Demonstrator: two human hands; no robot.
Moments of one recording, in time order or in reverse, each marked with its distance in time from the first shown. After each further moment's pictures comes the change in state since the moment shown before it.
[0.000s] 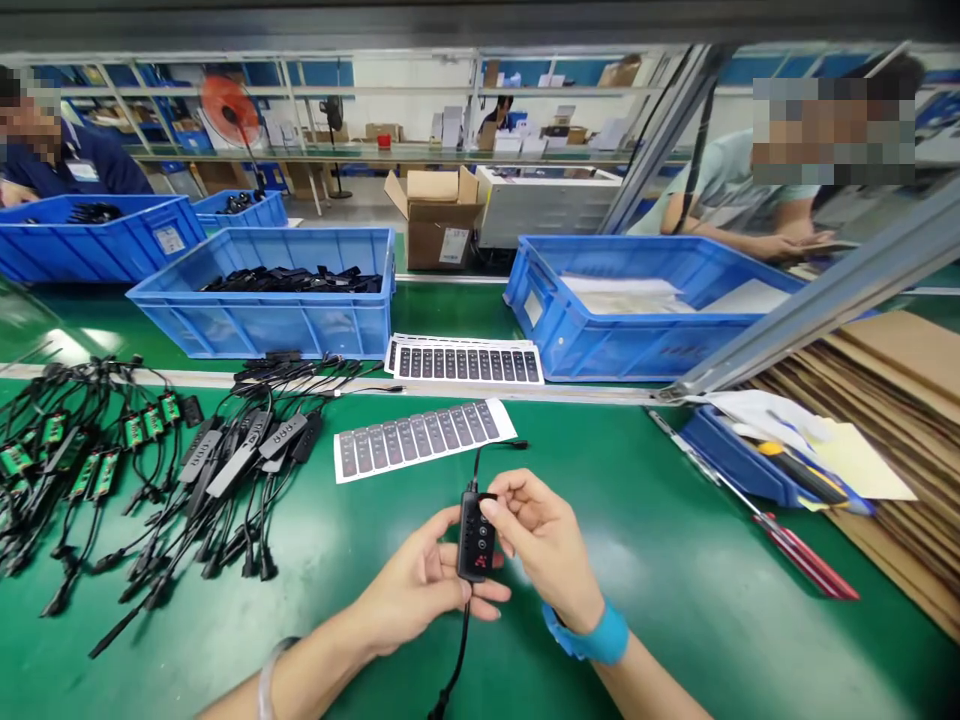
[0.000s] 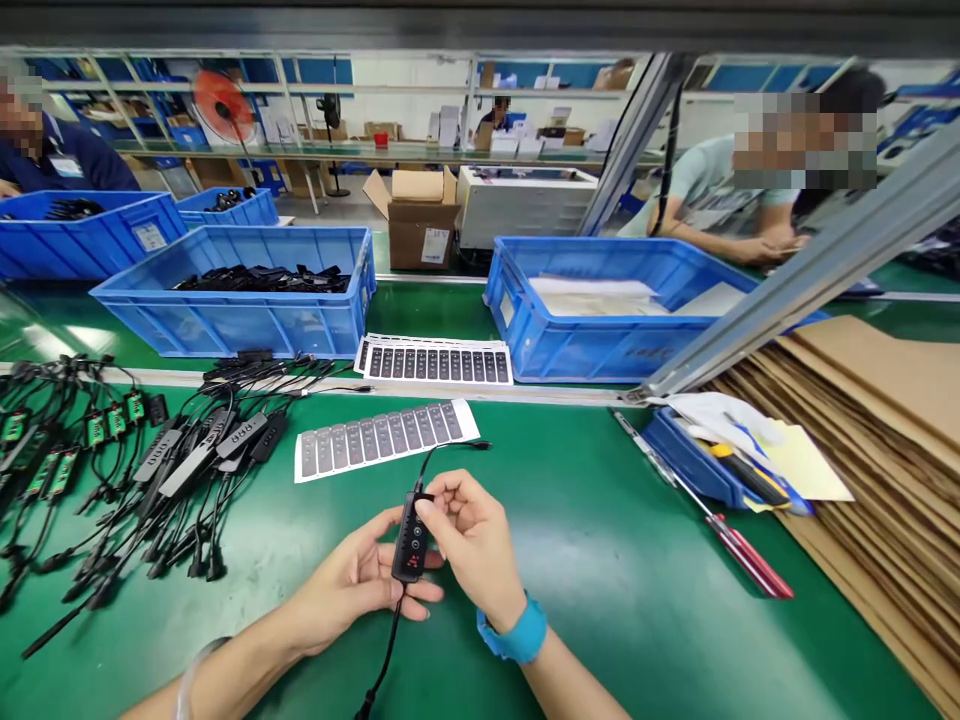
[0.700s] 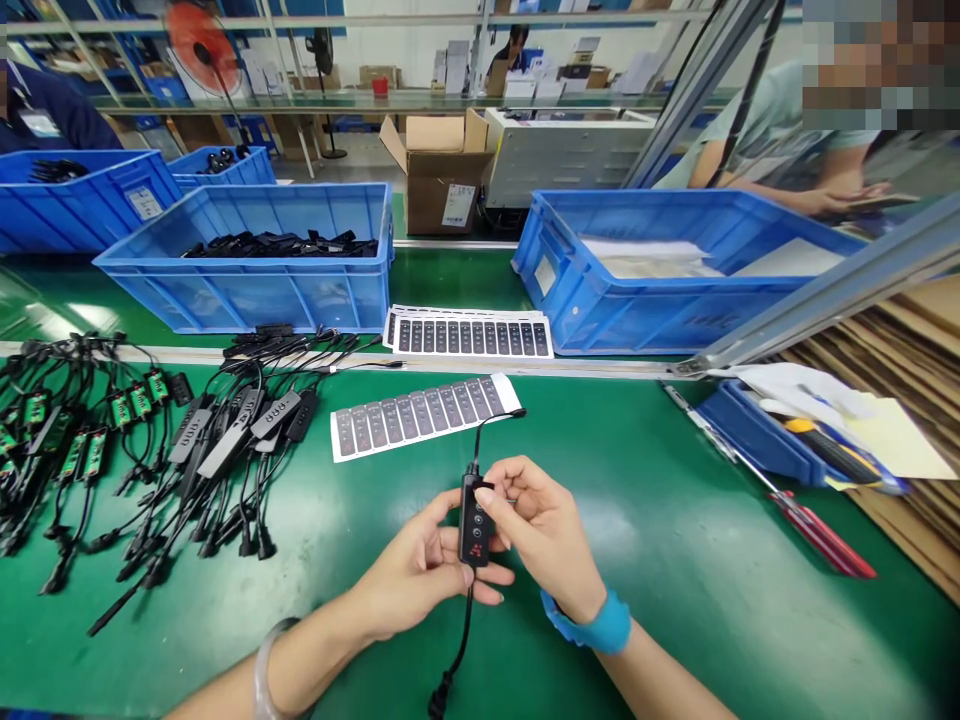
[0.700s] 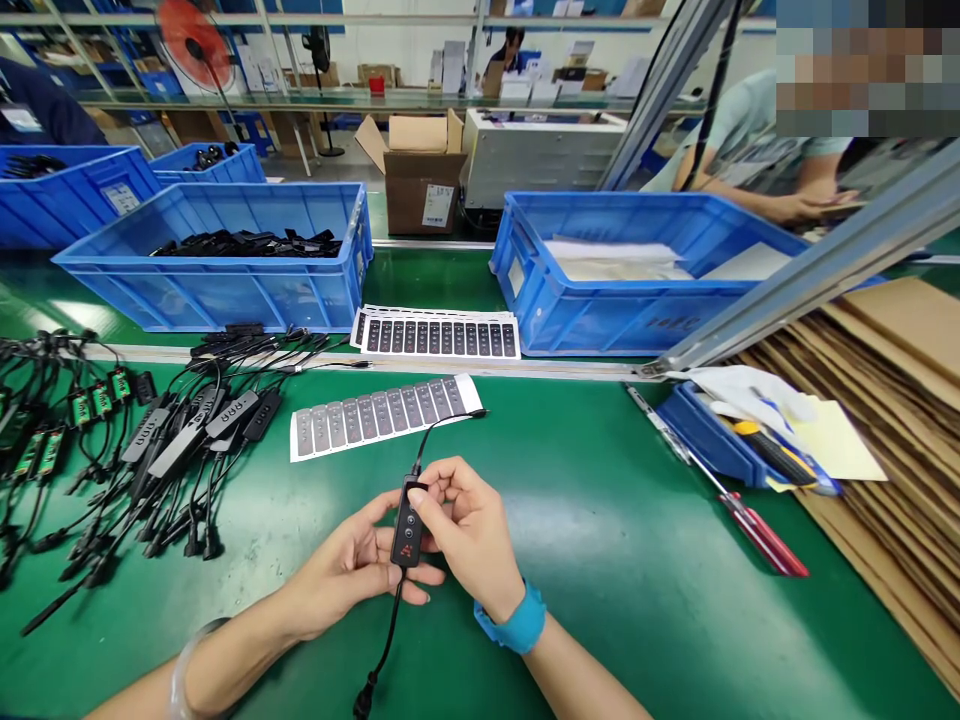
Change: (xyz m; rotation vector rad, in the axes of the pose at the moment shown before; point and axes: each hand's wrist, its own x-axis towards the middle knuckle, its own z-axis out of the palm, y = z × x) left_hand -0.002 -0.001 0.000 -0.006 -0.020 -0.011; right_hand -0.007 0.003 0.004 0.007 -0.028 0.181
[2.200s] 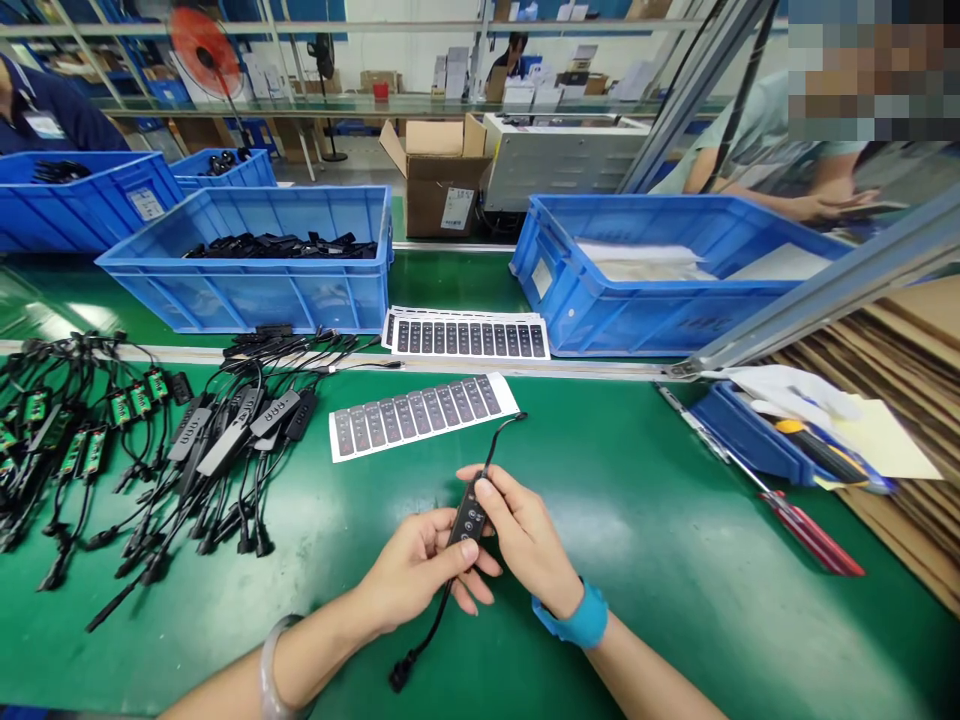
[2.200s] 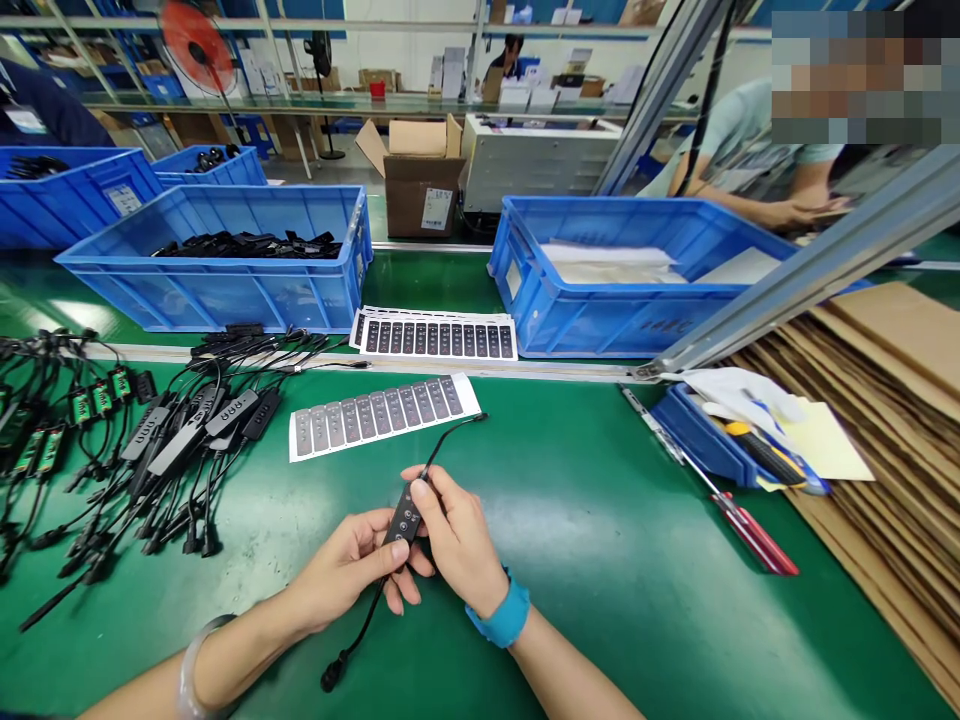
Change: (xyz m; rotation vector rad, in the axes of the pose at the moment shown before) left_hand 0.006 -0.007 -0.001 0.115 0.093 -0.041; right_hand 0.000 0.011 -0.001 -0.274 -0.091 -0.027
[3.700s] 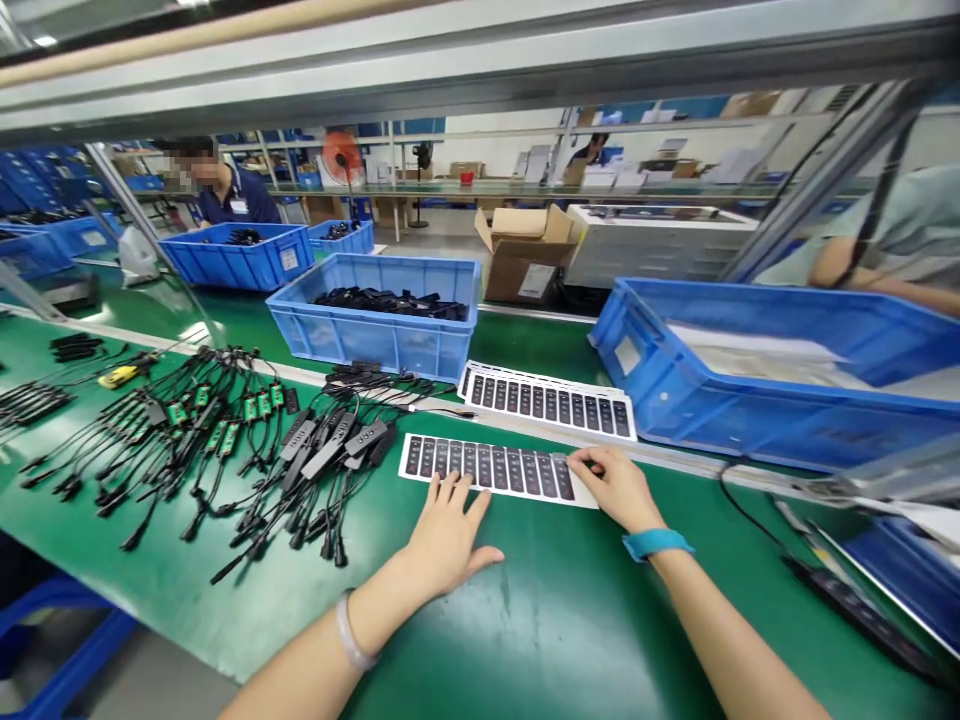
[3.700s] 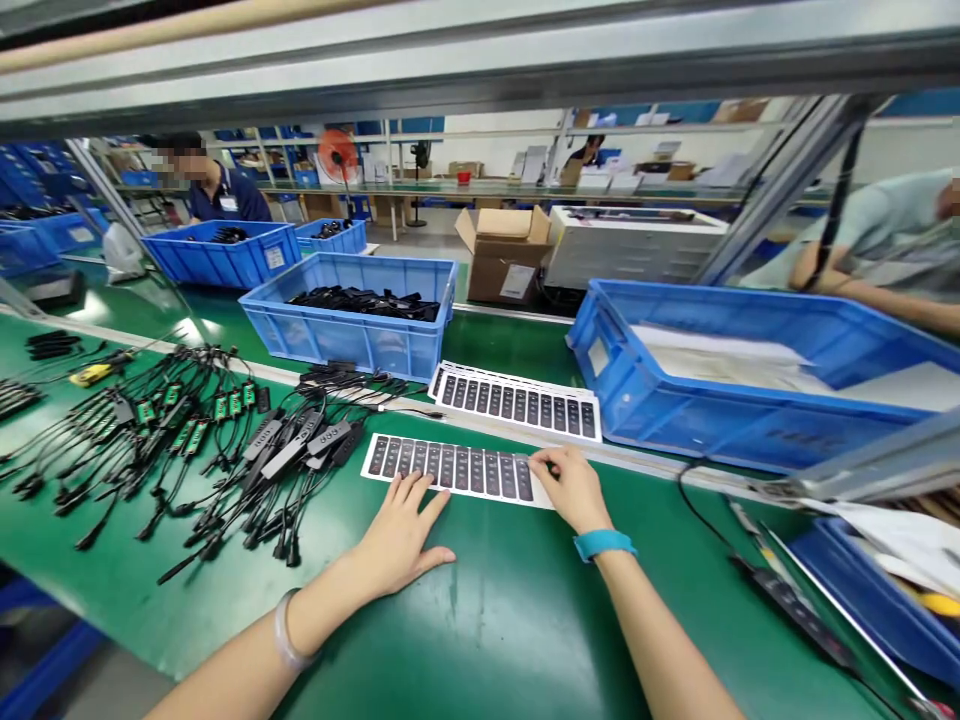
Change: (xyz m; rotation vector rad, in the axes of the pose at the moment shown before) left_hand 0.021 0.013 -0.068 1.842 0.454 0.312; right_hand 0.155 0.064 -0.085 -0.663 0.210 -0.304
